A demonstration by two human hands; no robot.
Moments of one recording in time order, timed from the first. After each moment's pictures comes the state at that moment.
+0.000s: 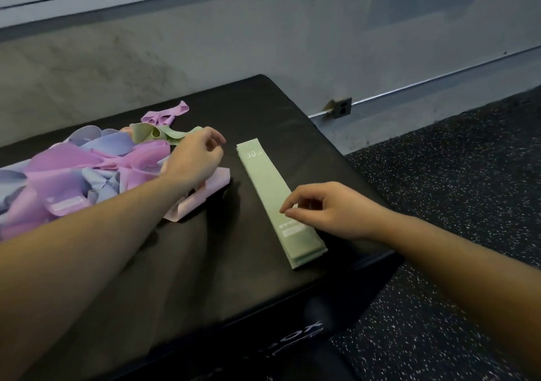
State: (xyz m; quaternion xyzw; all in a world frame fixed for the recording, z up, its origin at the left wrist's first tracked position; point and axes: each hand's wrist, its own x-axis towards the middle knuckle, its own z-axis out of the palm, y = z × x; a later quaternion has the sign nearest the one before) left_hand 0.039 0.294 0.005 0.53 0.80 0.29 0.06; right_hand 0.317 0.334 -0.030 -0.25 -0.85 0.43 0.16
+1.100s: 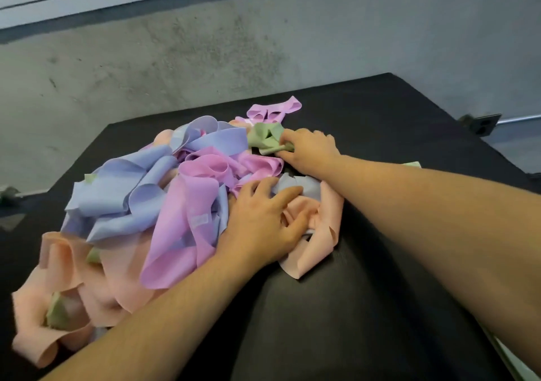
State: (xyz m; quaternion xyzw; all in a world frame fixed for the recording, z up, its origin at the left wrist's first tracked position) left_hand -0.075 0.219 -0.076 0.53 0.84 0.14 -0.04; right_hand -0.067 0.425 -0.064 -0.30 -0.94 0.12 0.08
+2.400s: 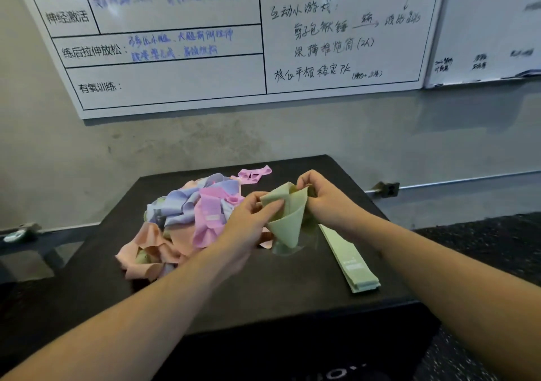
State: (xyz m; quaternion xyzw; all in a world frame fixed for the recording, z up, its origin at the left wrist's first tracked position) left_hand 0.099 0.088 0.089 0.33 0.62 0.63 0.33; right_hand 0.225 0.212 0.115 -0.22 -0.81 0.49 0.24
